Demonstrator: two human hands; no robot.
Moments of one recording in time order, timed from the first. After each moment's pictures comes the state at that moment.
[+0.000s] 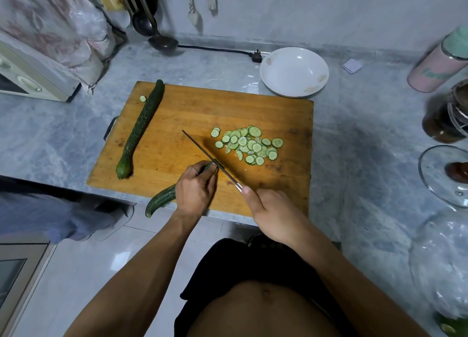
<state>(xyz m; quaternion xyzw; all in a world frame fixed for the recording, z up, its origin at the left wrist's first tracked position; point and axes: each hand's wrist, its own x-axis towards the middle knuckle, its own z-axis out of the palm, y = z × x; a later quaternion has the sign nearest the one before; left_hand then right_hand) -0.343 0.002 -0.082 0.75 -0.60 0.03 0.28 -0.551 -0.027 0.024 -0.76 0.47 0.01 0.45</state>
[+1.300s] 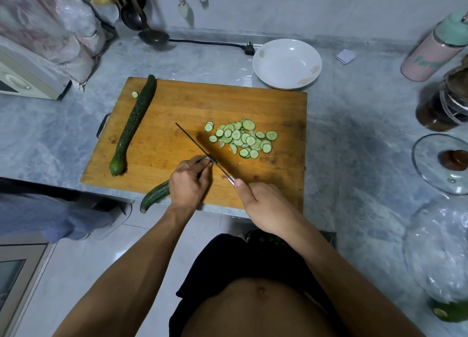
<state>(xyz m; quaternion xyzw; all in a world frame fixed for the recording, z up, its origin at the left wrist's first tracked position) -0.342 0.002 -0.080 0.76 -0.57 -0.03 0.31 -0.548 -0.027 0.015 -0.75 0.46 0.01 0.48</state>
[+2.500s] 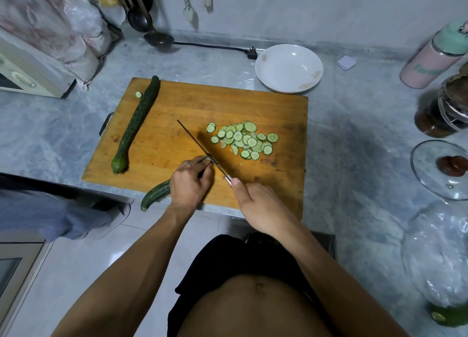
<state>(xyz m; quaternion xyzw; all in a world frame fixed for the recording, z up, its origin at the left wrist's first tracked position) -0.338 0.002 -0.084 0.77 -0.57 -0.04 0.30 -0.537 -0.023 0.010 -0.75 0.46 -0.02 0.48</state>
